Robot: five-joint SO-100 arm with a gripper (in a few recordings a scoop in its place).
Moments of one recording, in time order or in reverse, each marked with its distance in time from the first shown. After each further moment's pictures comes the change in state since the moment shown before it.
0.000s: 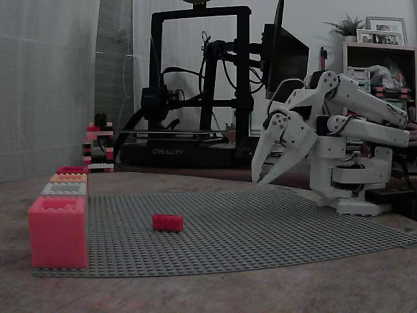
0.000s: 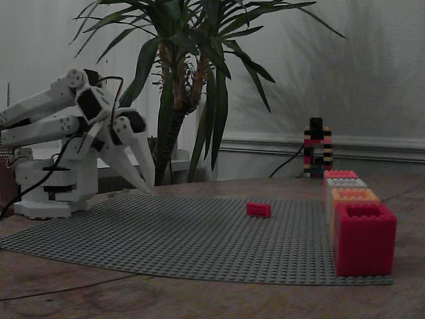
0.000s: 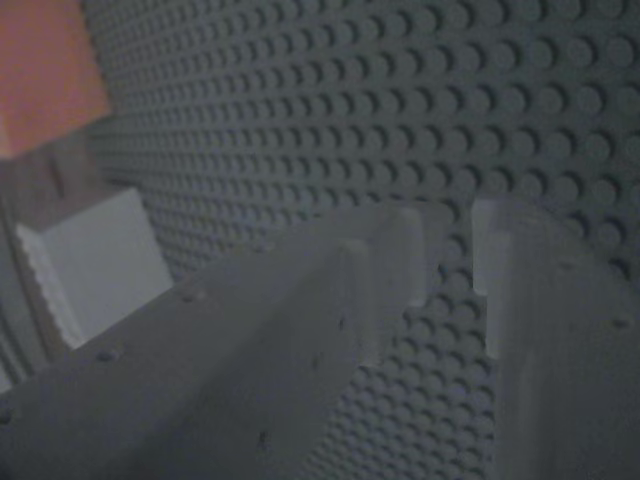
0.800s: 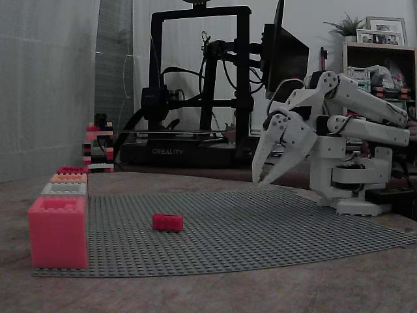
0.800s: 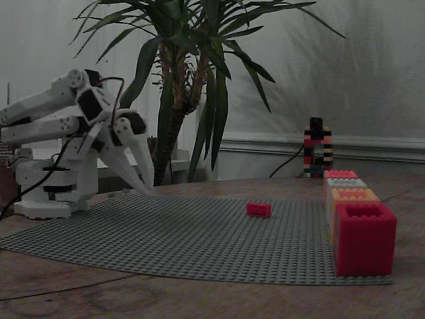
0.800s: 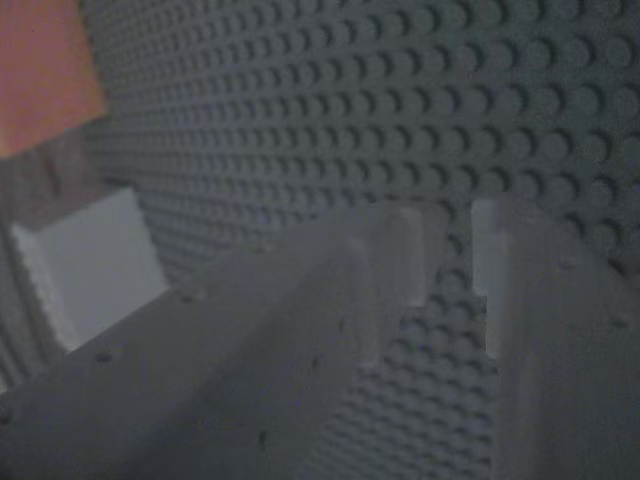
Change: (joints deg) arm 0.0 -5.0 -1.4 -0.9 -0.6
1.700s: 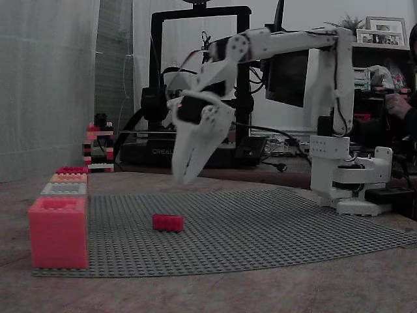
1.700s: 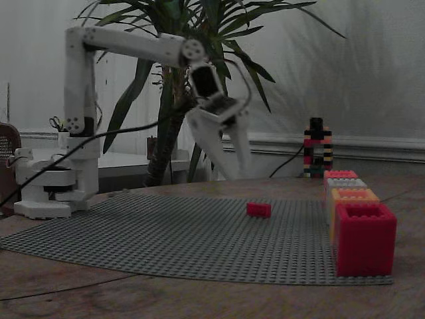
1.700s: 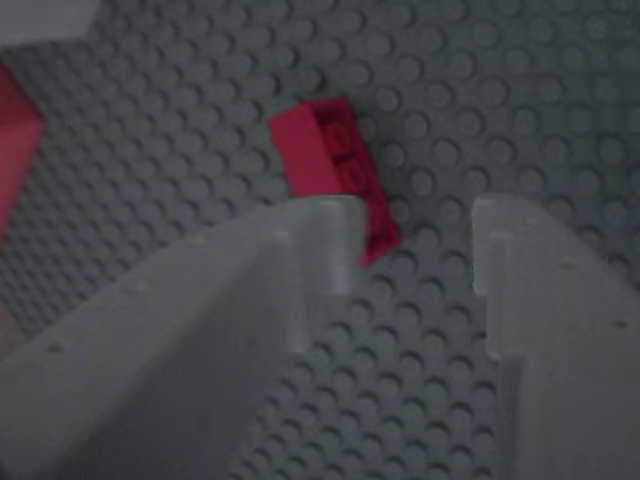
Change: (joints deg) arm -12.3 -93.5 -66.3 -12.8 -40.3
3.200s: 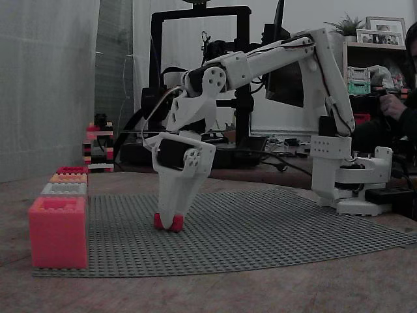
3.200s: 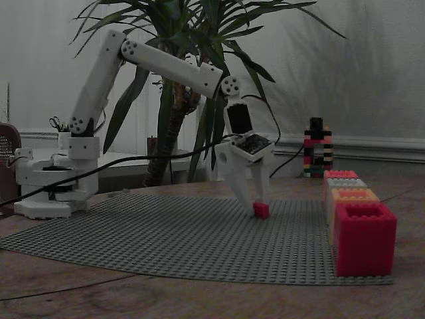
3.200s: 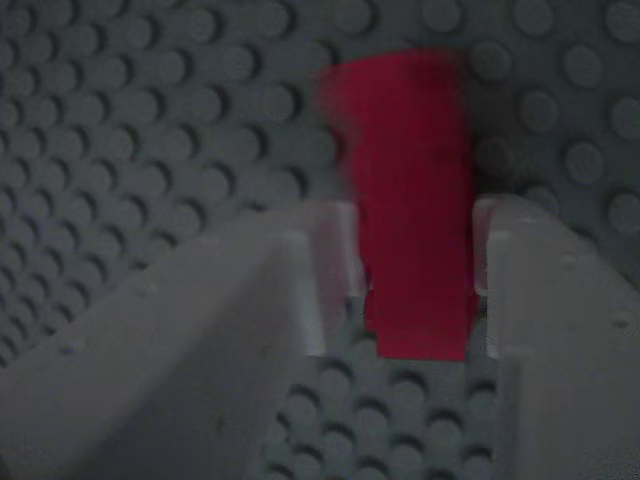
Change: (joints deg) arm -5.2 -20.1 -11.8 -4.7 1.6
